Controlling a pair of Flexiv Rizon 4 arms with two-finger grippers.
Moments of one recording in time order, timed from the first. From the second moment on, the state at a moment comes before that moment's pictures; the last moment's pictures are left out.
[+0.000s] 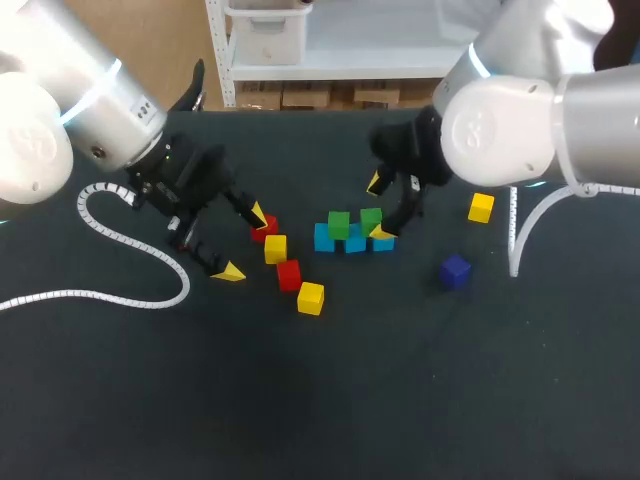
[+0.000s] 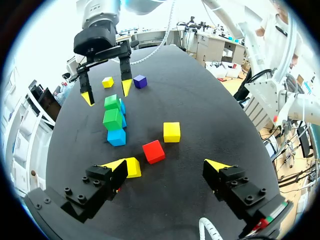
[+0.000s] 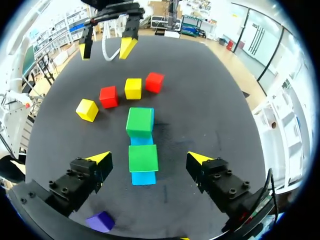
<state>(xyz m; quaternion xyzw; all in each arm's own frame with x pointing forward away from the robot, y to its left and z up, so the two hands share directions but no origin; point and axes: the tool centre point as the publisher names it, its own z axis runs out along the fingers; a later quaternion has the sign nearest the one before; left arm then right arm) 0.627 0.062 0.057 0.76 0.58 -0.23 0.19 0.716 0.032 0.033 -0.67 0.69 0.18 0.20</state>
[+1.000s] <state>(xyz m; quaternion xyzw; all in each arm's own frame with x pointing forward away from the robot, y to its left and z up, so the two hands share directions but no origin) 0.627 0.062 0.057 0.76 0.58 -0.23 0.19 0.676 -0.070 0.064 -0.63 0.66 0.26 0.31</state>
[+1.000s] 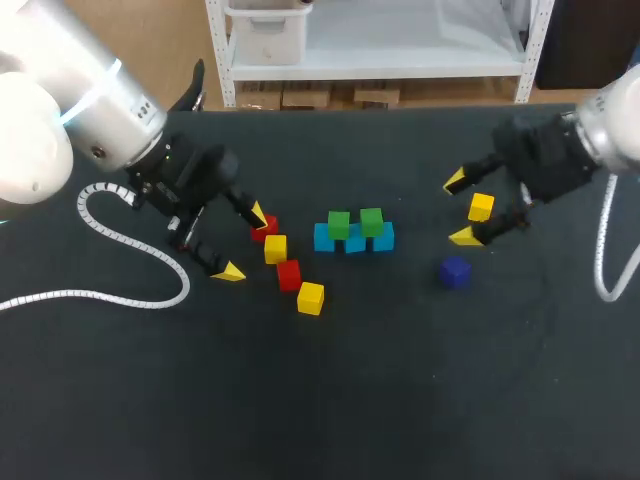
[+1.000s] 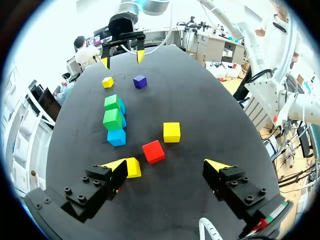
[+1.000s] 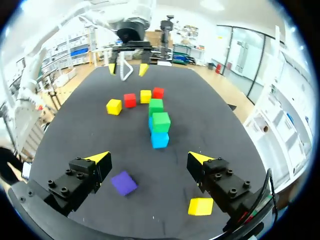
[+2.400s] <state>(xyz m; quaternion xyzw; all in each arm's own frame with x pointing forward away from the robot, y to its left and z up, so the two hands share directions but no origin) 0.627 0.062 0.057 0.76 0.58 -0.23 0.19 0.660 -0.205 0.068 -0.59 0.70 0.25 0.32</state>
